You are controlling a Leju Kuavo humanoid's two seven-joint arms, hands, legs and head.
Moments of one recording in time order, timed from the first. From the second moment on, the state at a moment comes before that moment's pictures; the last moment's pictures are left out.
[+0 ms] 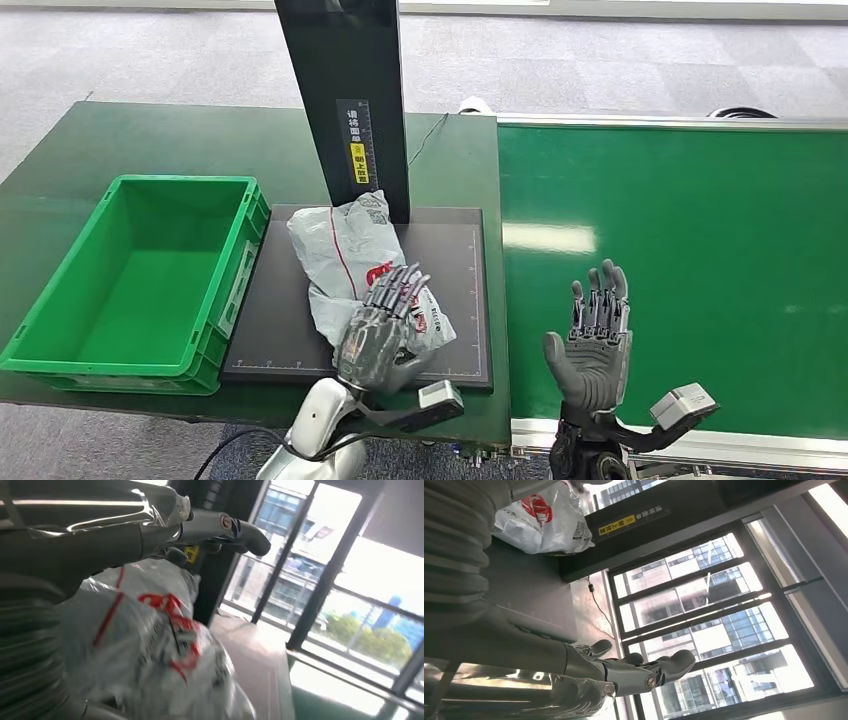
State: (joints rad) left arm -0.28 -0.29 -0.46 -0.93 -1.31 0.58 -0.22; right arm 0.02 0.34 -0.10 -1.42 -0.15 0.29 -0.65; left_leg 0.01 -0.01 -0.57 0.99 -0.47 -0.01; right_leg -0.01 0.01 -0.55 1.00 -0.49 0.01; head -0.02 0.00
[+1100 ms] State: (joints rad) left arm -0.55 -0.29 -0.49 -0.45 -0.96 0.30 -0.41; right arm -0.02 0.35 -0.13 -1.31 -0.25 0.31 -0.63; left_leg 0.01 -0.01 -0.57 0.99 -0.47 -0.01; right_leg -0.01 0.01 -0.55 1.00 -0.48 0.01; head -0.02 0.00
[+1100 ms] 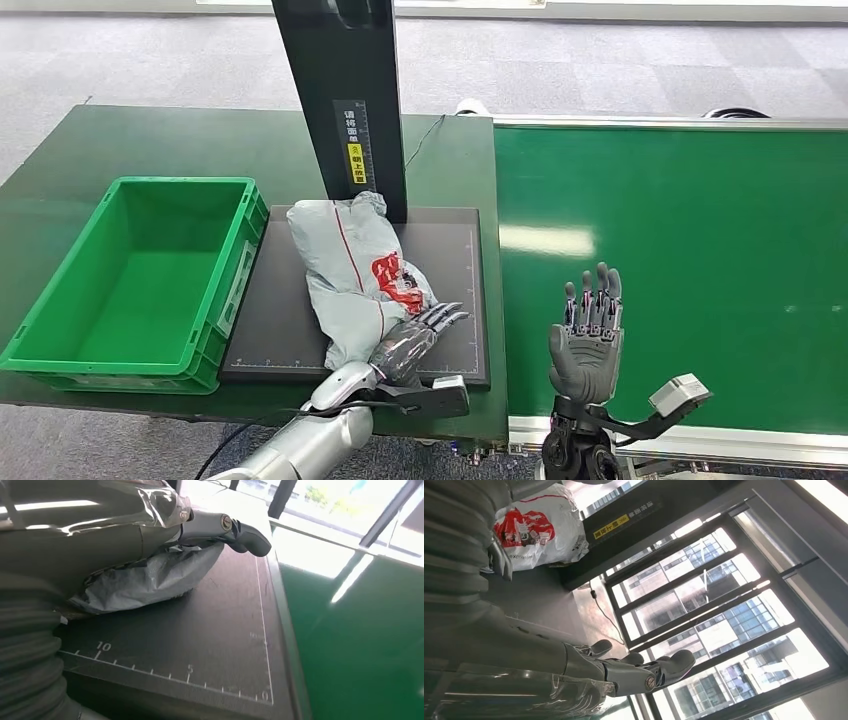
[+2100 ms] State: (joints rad) left arm -0.47 -0.17 -0.42 -0.78 -0.86 0.23 -0.33; right arm 0.00 0.35 -0.13 -1.31 -0.25 0.28 -0.62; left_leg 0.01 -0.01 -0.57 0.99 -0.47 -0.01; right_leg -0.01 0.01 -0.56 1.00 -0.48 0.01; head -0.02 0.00
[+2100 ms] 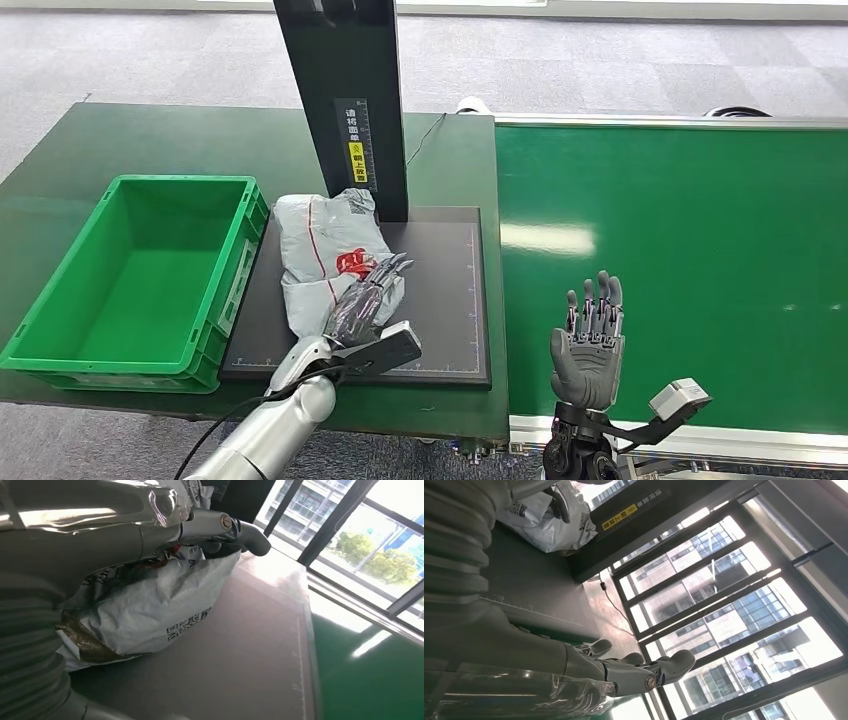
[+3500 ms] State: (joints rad) left arm -0.20 -0.15 -0.24 -1.45 -0.38 0.46 -0.63; right arm 0.03 0.35 -0.13 -1.34 -0.26 0.25 -0.61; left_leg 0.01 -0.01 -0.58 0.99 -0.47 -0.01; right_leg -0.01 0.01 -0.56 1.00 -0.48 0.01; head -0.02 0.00
